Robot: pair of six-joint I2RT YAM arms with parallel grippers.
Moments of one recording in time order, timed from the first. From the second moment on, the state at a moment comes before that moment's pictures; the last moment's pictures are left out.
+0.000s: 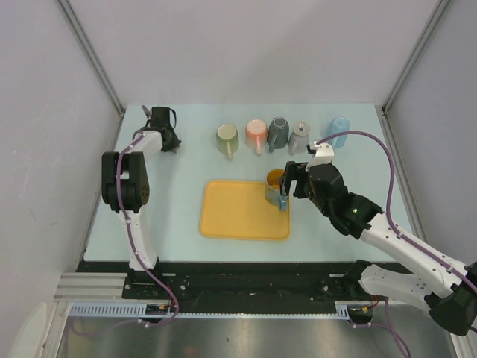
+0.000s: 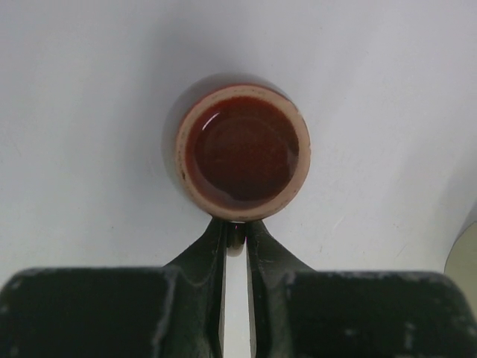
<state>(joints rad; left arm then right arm) -0.02 2.11 1.56 -0.32 -0.17 -0.45 0.77 0.97 0.87 -0.32 0.38 0.46</state>
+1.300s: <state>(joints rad) -0.28 0.83 0.54 0.57 0.44 -1.20 0.75 1.07 0.85 0.20 -0.36 0.90</state>
